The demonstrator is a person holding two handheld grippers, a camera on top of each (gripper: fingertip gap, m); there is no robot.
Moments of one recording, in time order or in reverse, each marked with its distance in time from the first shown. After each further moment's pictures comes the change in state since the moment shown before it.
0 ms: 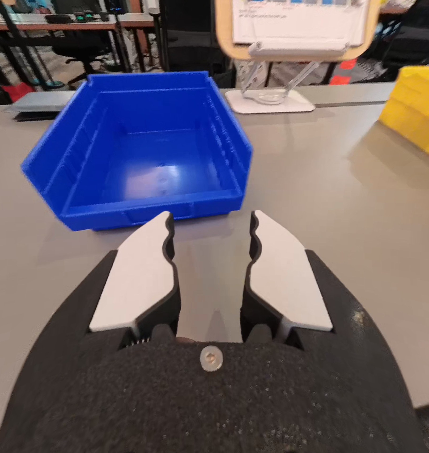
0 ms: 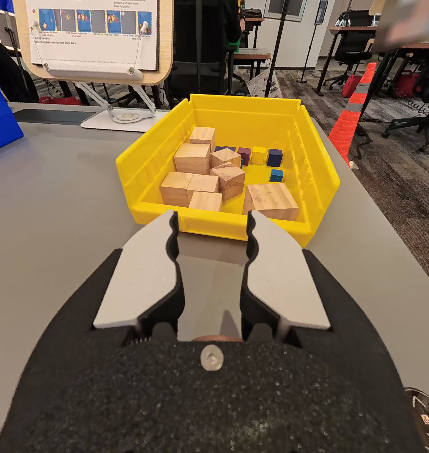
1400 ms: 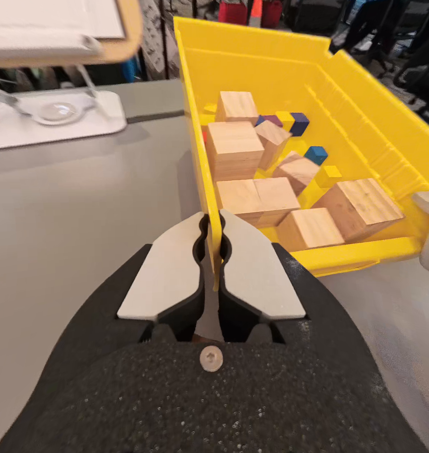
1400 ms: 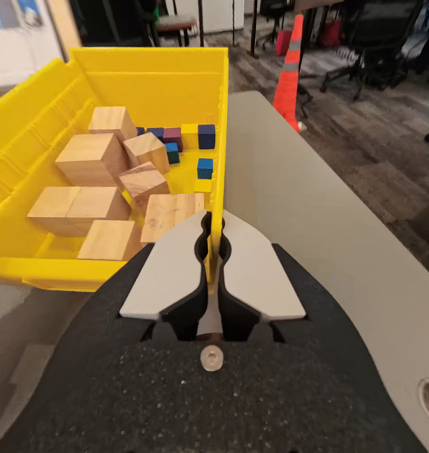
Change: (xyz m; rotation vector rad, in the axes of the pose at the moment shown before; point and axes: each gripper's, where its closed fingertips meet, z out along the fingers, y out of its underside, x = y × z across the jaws) left arm 0.359 -0.046 0.168 -0.103 0.207 0.041; right arm 0.025 -0.014 0.043 -0.084 0.261 0.143
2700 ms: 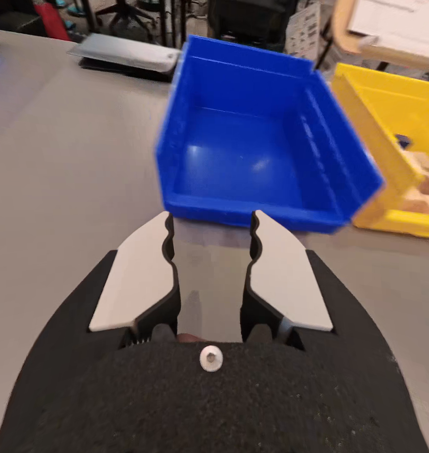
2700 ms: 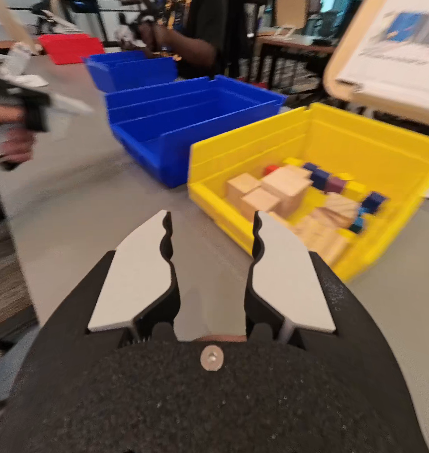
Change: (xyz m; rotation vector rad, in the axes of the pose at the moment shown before) left arm -0.456 0.087 -0.247 -0.008 -0.321 -0.230; right arm -0.374 0.045 -0.098 0.017 -0.930 -0.373
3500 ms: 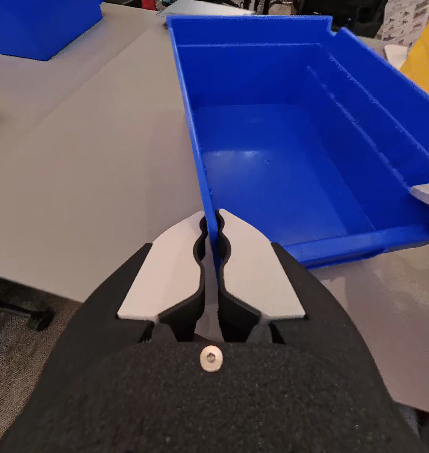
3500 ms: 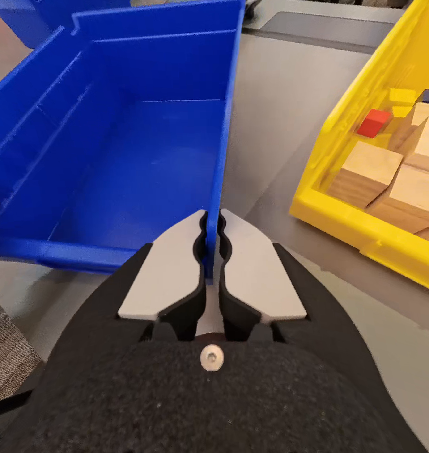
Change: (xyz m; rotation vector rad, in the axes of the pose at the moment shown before) left arm -0.002 0.069 -0.078 -0.018 -0.290 -0.041; right arm -0.099 0.020 0.128 -0.237 0.171 0.209
